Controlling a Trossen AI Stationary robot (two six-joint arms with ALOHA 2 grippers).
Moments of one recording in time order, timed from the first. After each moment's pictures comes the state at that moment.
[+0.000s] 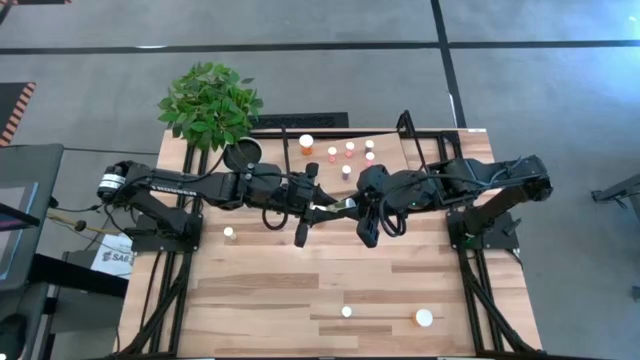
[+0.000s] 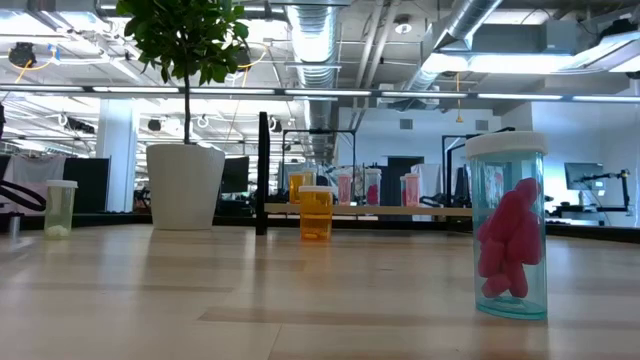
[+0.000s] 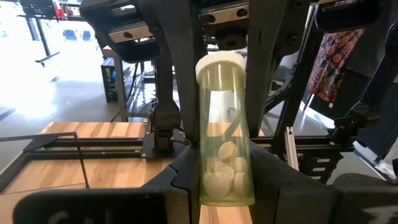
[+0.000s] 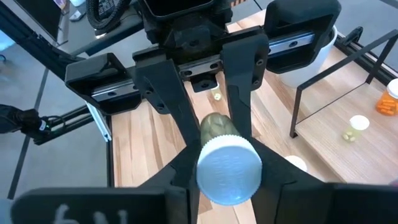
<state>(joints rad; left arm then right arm) -0.08 1.47 1.28 0.06 0.06 -0.07 0.25 1.51 1.79 -0.85 0.31 0.55</state>
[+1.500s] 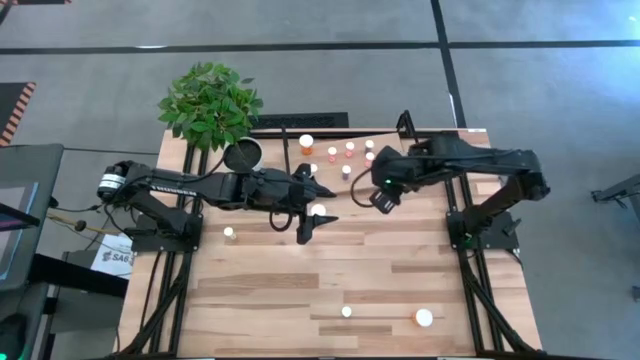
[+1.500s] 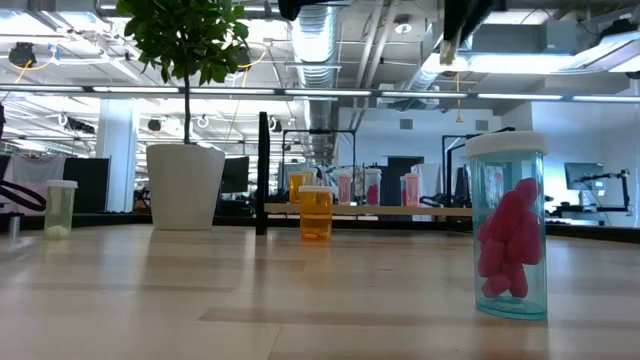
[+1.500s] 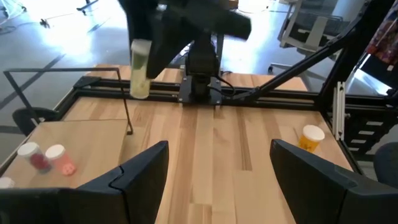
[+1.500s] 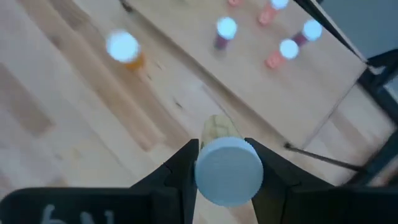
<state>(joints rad) -0.07 1.47 1.28 -0.16 -0.09 -0.09 0.01 1.51 1.73 -1.49 0.31 0.67</state>
